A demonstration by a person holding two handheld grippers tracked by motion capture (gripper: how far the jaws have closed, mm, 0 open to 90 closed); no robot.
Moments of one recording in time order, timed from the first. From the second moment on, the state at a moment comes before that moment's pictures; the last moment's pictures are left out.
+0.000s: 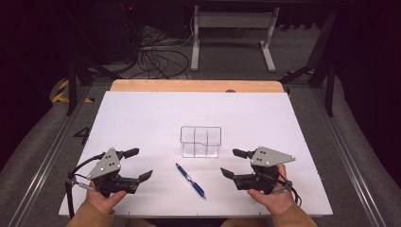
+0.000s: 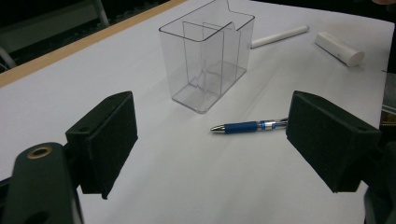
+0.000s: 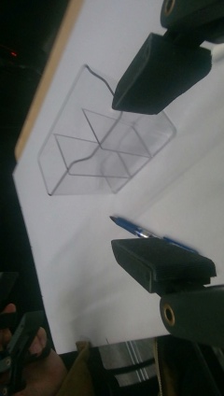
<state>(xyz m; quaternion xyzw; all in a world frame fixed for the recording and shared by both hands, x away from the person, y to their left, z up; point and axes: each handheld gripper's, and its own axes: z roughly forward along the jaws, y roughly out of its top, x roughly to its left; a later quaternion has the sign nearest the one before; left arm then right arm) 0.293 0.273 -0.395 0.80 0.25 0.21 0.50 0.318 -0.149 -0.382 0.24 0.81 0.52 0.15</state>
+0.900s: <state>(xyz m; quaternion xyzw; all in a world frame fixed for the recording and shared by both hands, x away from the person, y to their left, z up) 0.293 0.277 -0.396 0.80 0.25 0.21 0.50 0.331 -0.100 -0.376 0.23 0.85 0.46 0.14</state>
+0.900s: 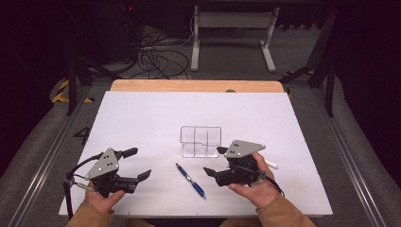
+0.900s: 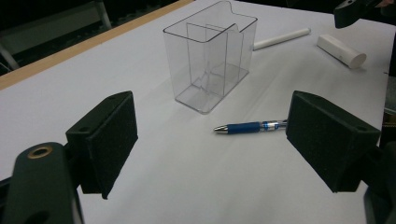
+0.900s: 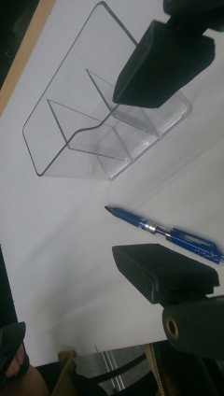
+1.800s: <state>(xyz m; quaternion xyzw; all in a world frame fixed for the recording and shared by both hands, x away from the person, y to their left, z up) 0.292 0.274 -0.399 0.80 0.25 0.22 0.49 0.342 -0.056 -0.386 0.29 0.87 0.39 0.08</state>
